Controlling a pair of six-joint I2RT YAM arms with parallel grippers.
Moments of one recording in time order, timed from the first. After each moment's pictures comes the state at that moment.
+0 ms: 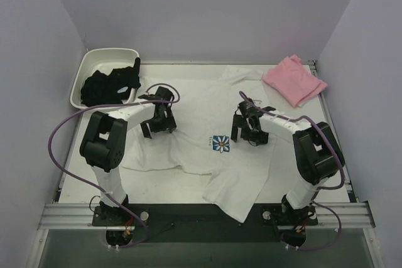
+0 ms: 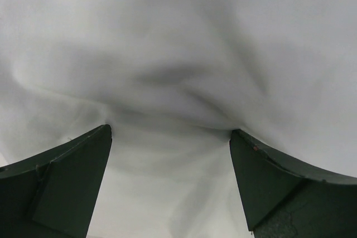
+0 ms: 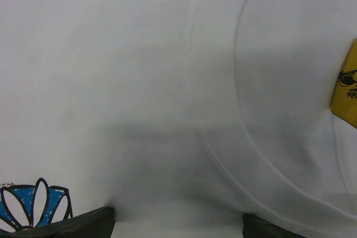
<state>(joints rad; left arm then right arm) -0.40 1.87 1.23 -0.70 -0.26 -0.72 0.44 1.69 0.95 -0.53 0.18 0.53</state>
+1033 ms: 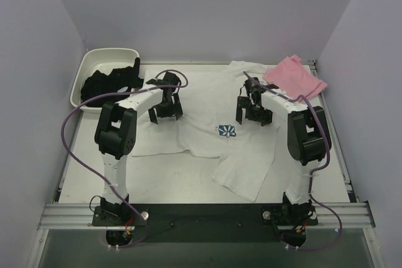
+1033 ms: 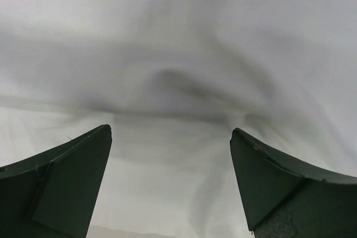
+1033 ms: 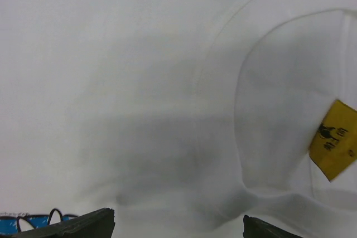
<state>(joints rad) -0.40 2.12 1.63 -0.81 -0.24 -0.64 0.29 1.96 1.35 -0.68 0.15 0.36</state>
